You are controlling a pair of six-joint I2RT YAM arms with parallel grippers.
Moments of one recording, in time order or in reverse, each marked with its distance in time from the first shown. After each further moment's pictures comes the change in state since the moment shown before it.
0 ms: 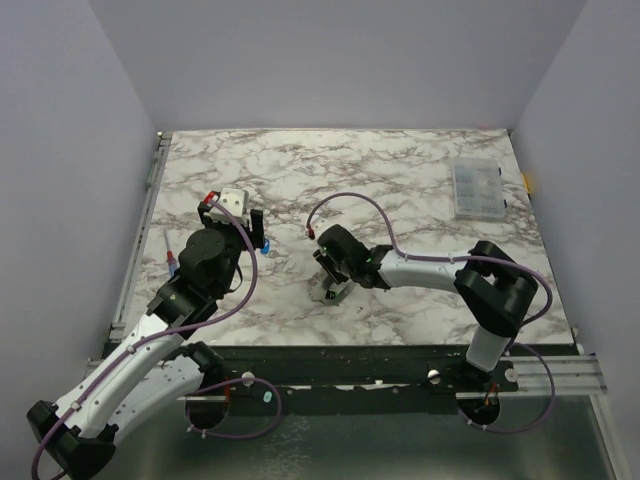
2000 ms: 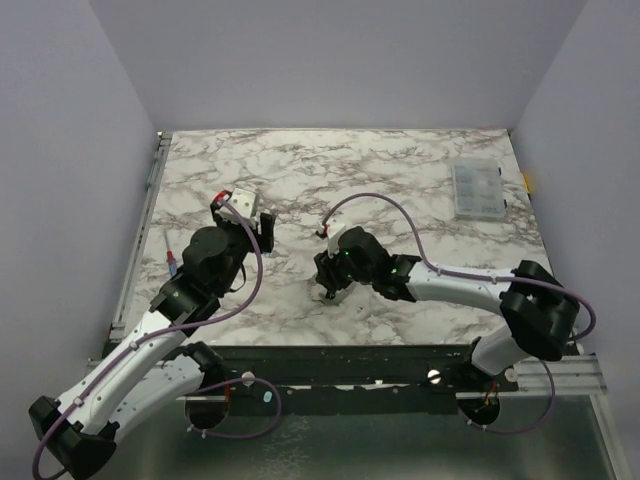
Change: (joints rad) left arm 0.000 0.037 0.002 0.005 0.183 0.002; right arm 0.011 -0.269 -0.170 0.151 -0.245 0.135
